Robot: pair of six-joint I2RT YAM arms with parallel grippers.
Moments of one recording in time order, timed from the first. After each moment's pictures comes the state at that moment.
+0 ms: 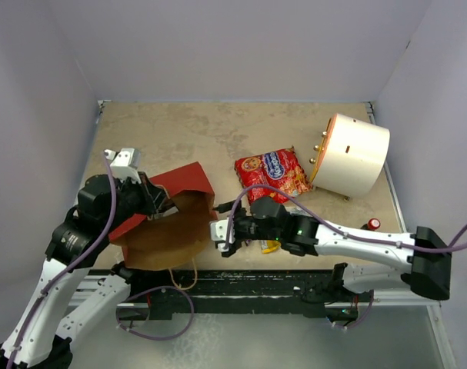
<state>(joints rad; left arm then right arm) -0.43 0.63 0.99 -0.78 0.06 -0.44 1.18 1.23 0.79 0.07 -0.20 -0.70</state>
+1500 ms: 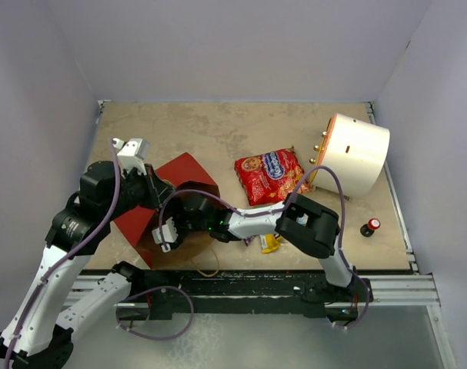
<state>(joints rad) -0.43 0.74 1.10 -0.80 0.17 -0.44 1.17 2.03 1.20 0.45 -0.26 -0.97</state>
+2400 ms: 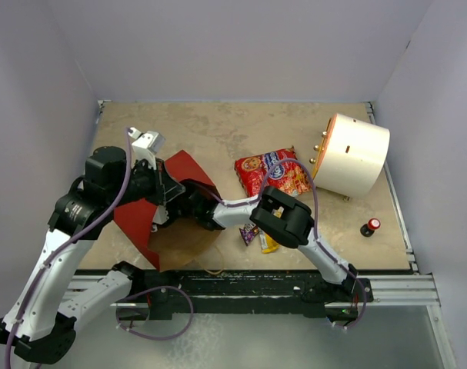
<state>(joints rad) -0.43 0.85 1.22 -0.85 0.37 -0.33 1.10 2.32 1.47 0.46 -0.10 -1.01</state>
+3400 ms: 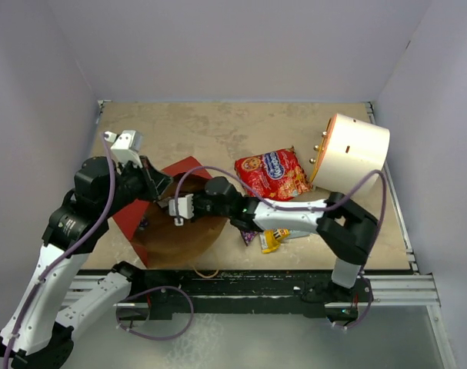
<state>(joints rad) -0.43 0.77 1.17 -0.76 0.12 -0.45 1.08 1.82 1.11 0.37 -0.15 -0.81</state>
